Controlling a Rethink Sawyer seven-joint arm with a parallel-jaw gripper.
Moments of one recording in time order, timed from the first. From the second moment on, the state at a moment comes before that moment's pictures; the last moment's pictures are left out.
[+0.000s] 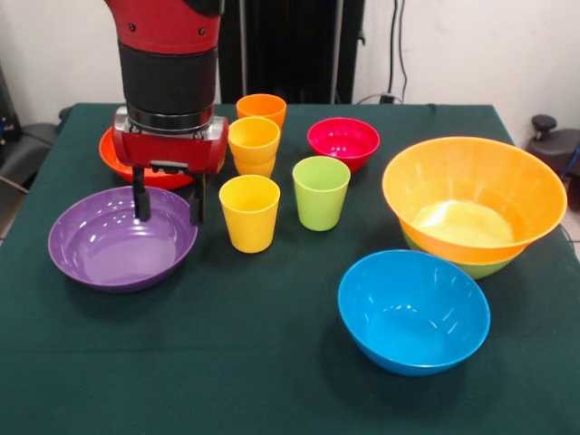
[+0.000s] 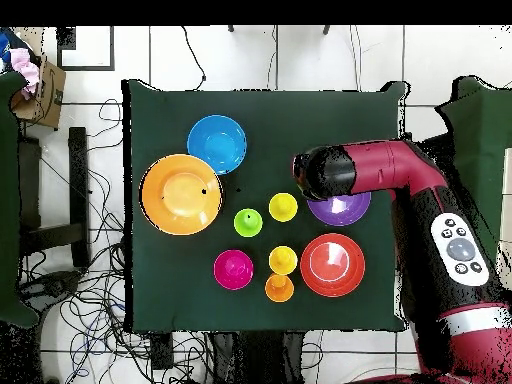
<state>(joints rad) -0.74 -0.59 0.60 1.45 -0.76 0.80 1.92</state>
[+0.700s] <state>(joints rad) -0.75 -0.51 0.53 1.46 -0.82 0.80 1.92</state>
